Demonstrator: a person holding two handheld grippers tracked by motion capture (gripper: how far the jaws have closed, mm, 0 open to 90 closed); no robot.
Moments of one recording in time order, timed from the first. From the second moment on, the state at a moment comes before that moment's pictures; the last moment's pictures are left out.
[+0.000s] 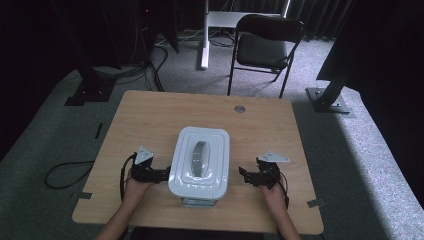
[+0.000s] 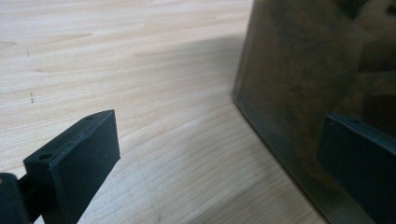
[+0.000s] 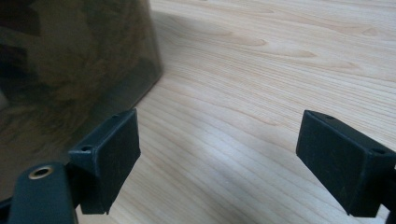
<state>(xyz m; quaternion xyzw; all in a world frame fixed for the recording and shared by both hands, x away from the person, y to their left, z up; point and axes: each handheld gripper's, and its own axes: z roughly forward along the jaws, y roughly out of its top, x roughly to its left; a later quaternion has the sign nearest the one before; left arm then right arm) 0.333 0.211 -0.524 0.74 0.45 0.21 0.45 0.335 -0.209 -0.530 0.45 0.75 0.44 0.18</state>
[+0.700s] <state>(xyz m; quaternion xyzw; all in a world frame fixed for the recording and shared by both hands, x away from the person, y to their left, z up) 0.319 0.252 -0.526 0.72 0.46 0.23 0.46 0.322 -0.236 -0.537 0.48 0.72 0.44 0.22</state>
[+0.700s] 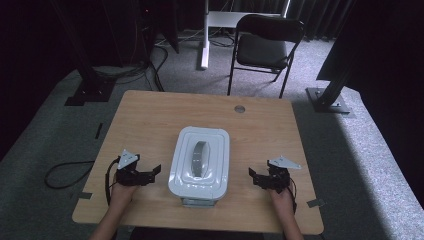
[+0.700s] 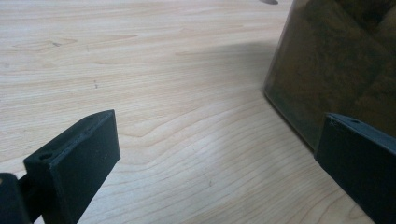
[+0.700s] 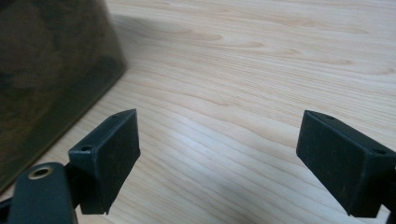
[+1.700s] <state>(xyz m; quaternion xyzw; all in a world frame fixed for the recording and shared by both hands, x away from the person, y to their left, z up) 0.308 0.307 -0.537 0.69 0.54 0.24 0.42 0.312 -0.286 -0.541 0.59 0.65 0.40 0.27</state>
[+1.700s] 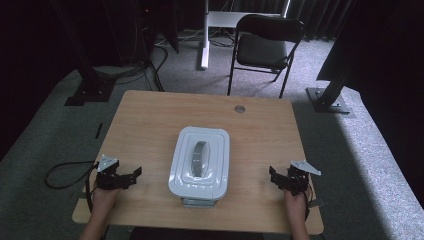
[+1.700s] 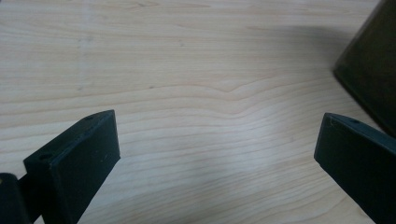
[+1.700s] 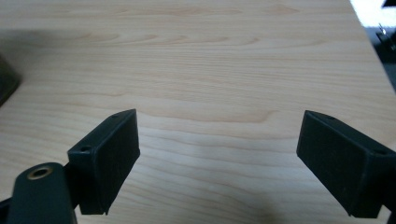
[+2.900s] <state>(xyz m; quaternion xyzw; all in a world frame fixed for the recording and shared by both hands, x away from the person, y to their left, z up) 0.298 0.336 -0.557 0.70 0.60 0.24 0.30 0.294 -0.317 -0.567 0.65 0.64 0.30 0.28</state>
